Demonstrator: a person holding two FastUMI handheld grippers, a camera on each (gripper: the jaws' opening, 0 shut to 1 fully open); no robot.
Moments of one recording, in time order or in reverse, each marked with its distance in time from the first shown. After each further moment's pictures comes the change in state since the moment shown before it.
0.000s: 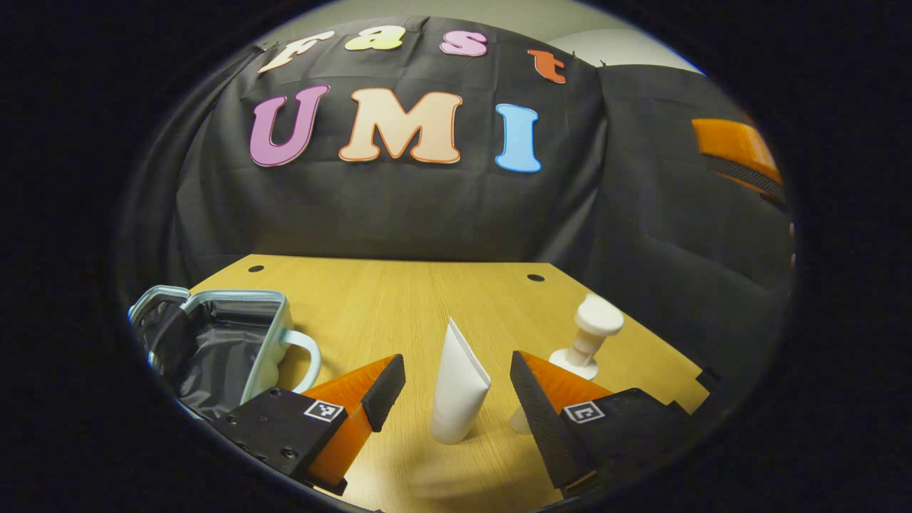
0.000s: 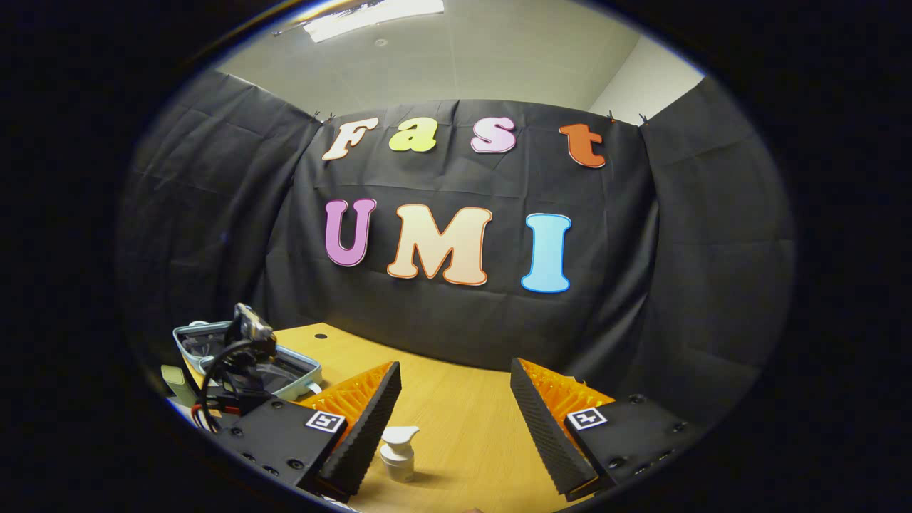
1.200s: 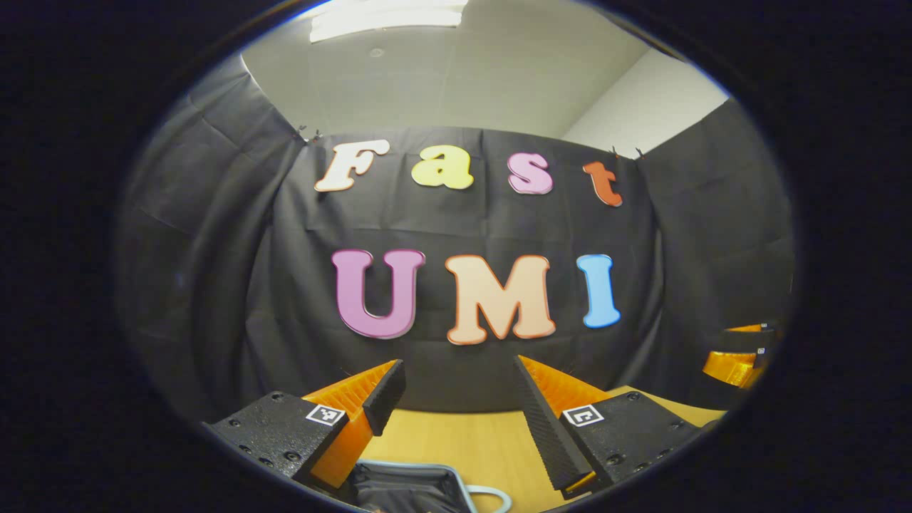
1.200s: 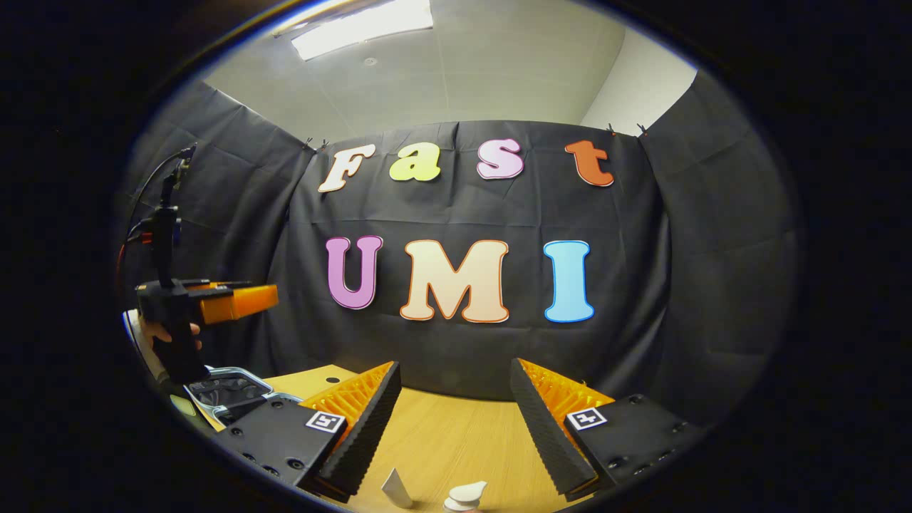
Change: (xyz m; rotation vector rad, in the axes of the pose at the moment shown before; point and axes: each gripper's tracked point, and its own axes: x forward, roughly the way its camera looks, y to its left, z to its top) left arm -0.112 0.170 0.277 0.090 -0.511 0.215; right arm 0.056 0.066 0.060 0.098 -0.119 -0.006
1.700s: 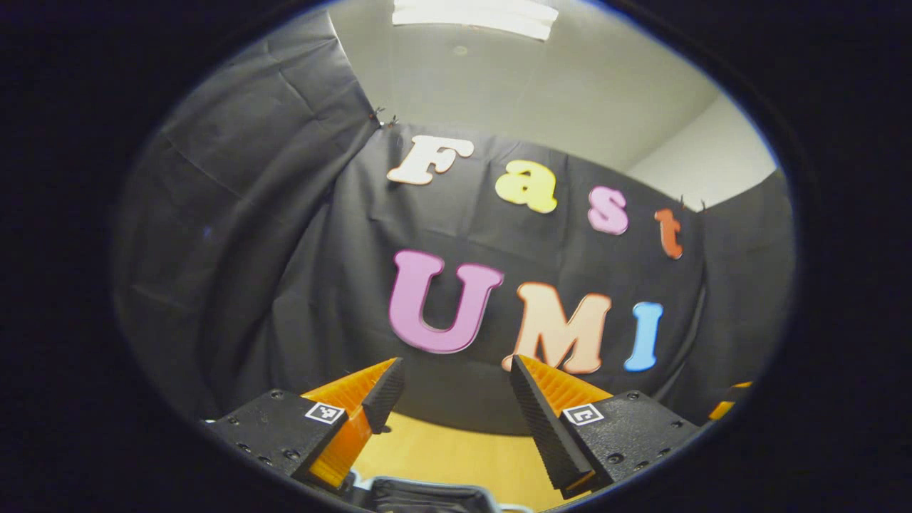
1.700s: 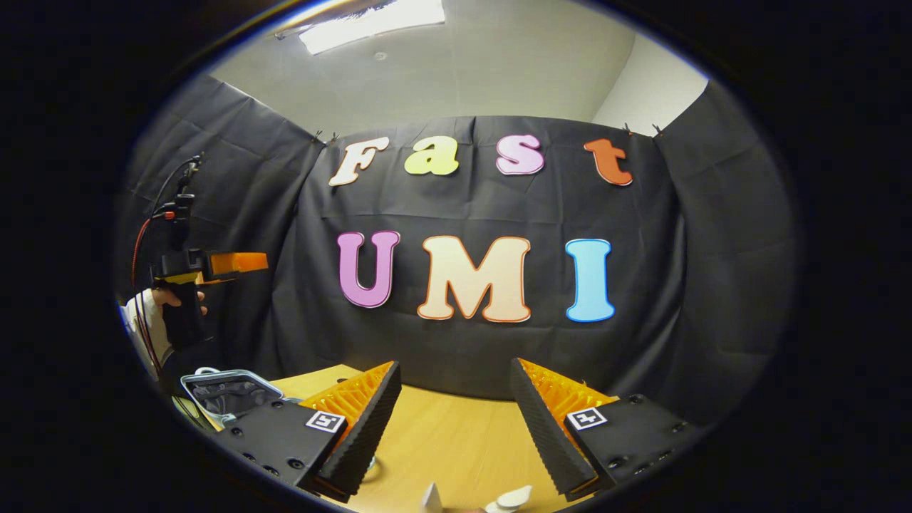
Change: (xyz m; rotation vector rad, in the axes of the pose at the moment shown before) left arm 0.023 0.156 0.067 -0.219 -0.146 0.122; right arm 0.022 0.052 0.002 -0.006 0.008 0.010
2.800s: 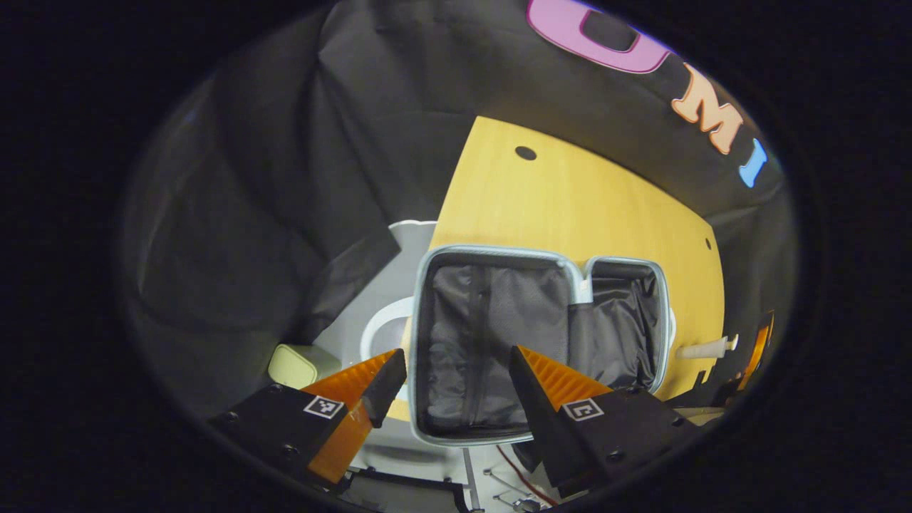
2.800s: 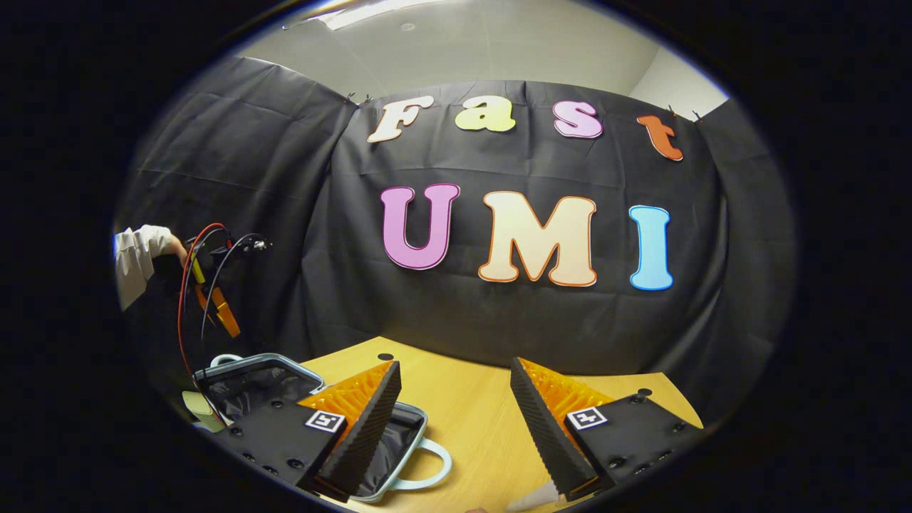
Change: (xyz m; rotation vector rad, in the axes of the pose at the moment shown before) left arm -0.108 0.318 -0.204 0.036 1.474 0.200; right arm 0.042 0.160 -0.072 -0.032 0.161 0.091
